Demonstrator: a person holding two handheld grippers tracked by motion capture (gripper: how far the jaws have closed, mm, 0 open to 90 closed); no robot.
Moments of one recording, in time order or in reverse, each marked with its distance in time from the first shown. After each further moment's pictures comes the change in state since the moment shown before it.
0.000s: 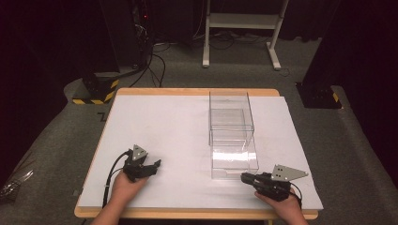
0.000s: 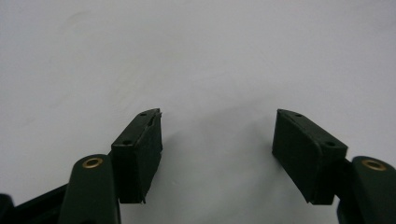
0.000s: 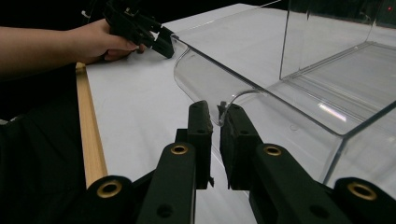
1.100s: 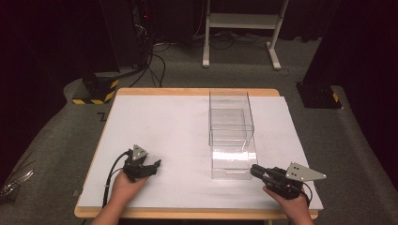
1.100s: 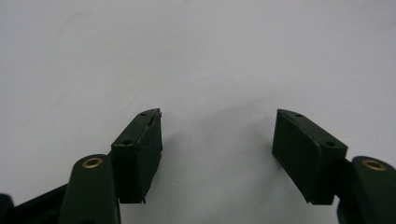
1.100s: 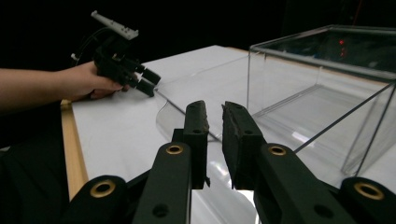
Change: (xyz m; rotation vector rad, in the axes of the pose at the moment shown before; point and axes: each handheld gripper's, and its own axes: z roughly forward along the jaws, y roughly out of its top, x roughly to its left) left arm 0.000 0.000 0.000 0.000 -0.001 -0.001; right arm -0.001 0.016 -0.029 -0.149 -0.091 -0.012
